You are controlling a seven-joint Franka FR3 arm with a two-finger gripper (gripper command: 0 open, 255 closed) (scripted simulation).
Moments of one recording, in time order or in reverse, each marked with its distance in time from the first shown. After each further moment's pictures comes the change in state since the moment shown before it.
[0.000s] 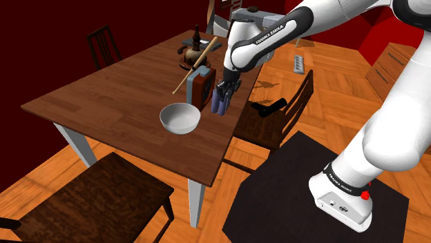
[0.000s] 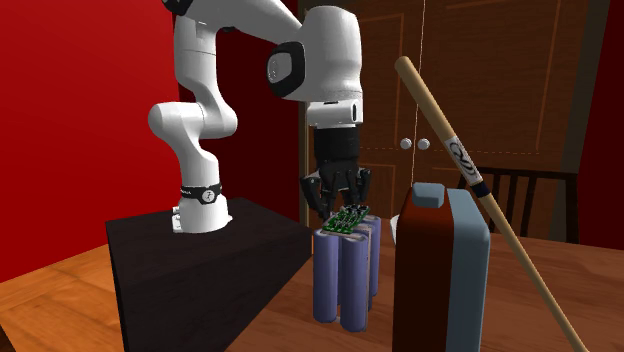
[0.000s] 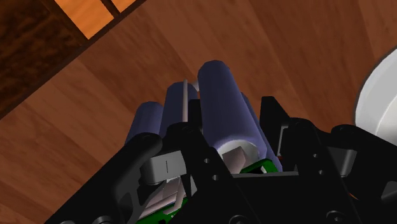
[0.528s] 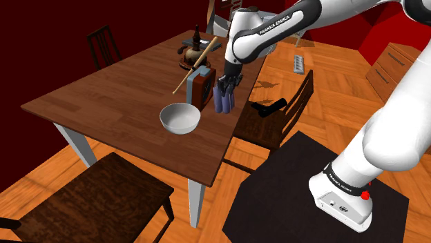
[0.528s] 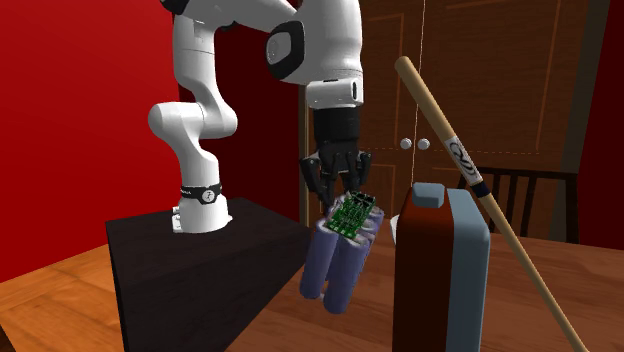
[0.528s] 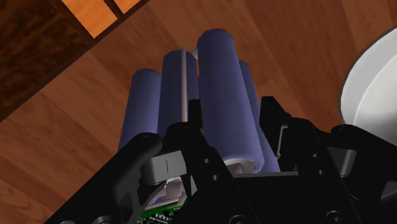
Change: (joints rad) arm -0.001 -0.049 0.000 0.024 0.002 -0.074 -0.001
